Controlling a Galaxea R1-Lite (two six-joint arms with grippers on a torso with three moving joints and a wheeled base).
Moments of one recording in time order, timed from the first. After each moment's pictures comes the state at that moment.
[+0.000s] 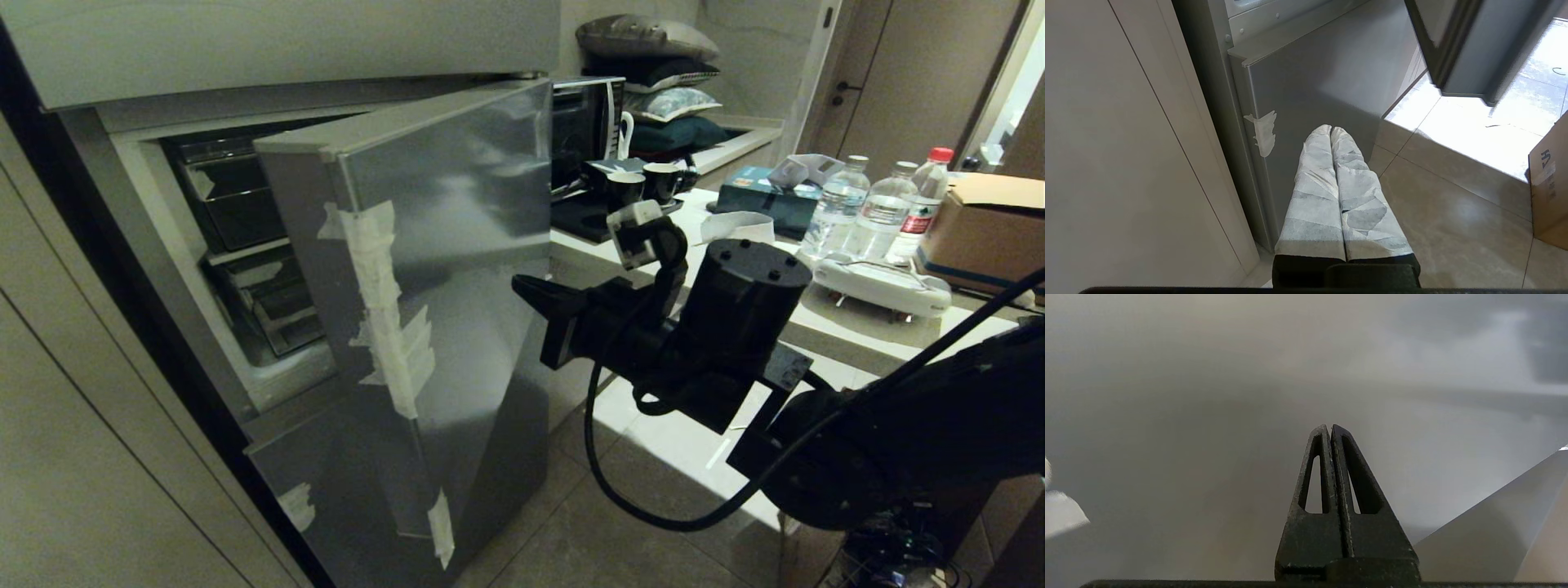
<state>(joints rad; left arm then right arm) 0.00 0.00 -0.04 0.10 0.01 0.00 0.72 1.97 -1.04 -1.13 0.13 0.14</state>
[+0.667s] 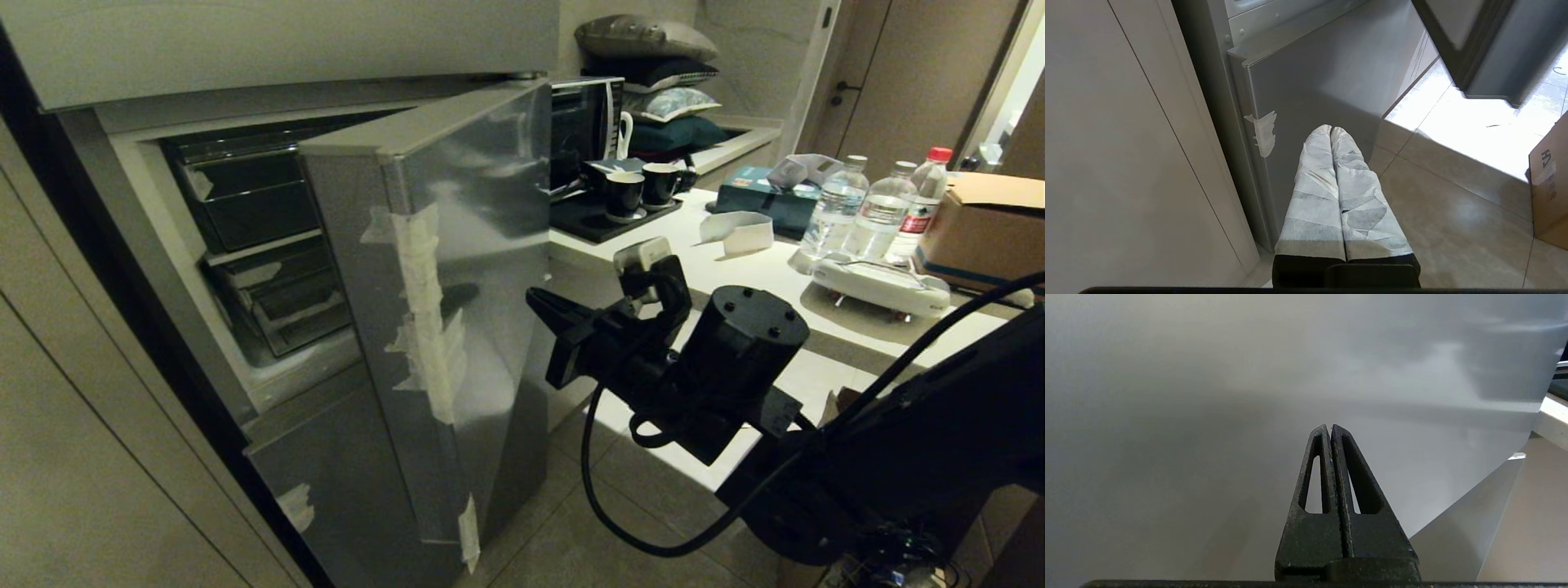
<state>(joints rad) 0.00 0.00 -0.04 0.10 0.01 0.00 0.72 2.04 -0.93 -1.36 0.06 0.06</state>
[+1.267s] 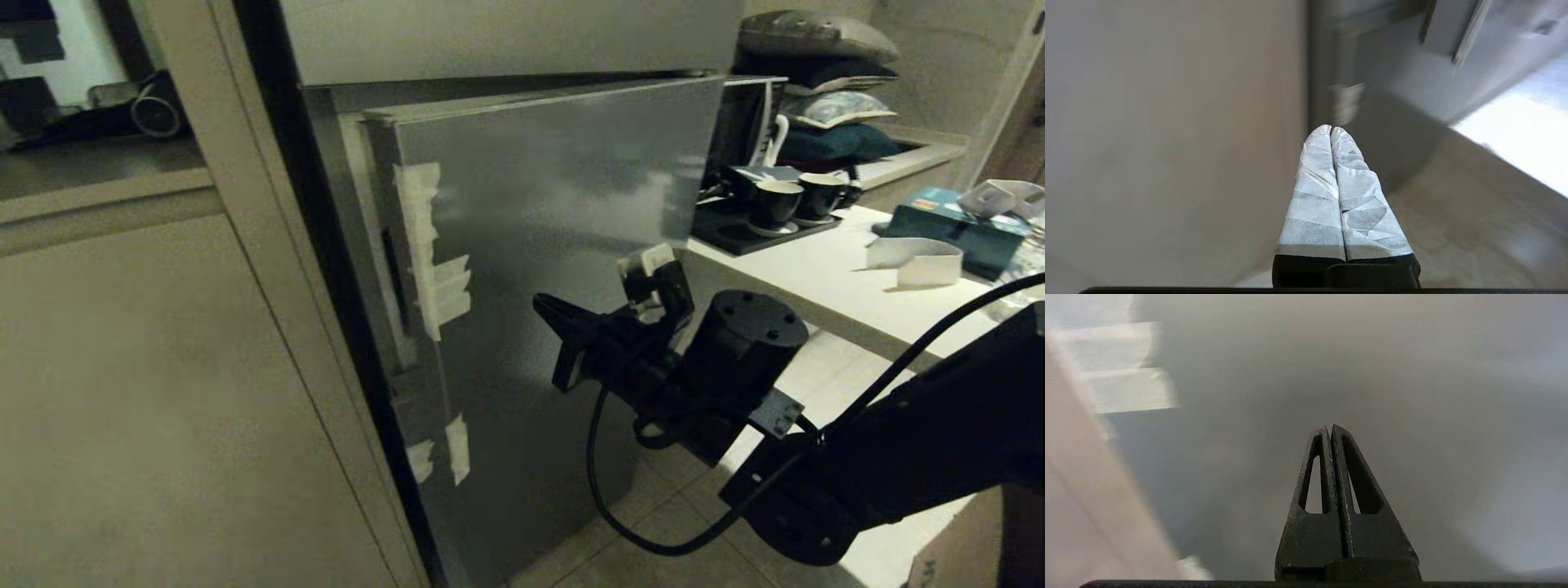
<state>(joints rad) 0.00 0.00 -0.04 0.10 0.01 0.00 0.72 2.04 -0.92 -1.36 0.06 0.06</state>
